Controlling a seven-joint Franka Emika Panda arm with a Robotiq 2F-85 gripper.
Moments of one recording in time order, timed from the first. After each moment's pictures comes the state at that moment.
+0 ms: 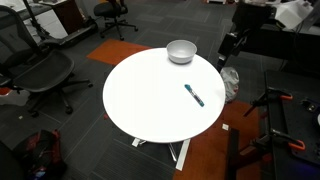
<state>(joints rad) -0.04 -0.23 -0.02 -2.65 0.12 2.49 0.27</state>
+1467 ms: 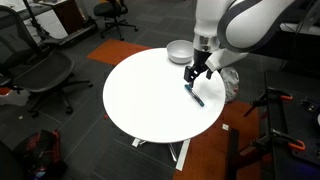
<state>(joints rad) 0.01 0.30 -0.05 -2.37 0.09 2.61 0.54</state>
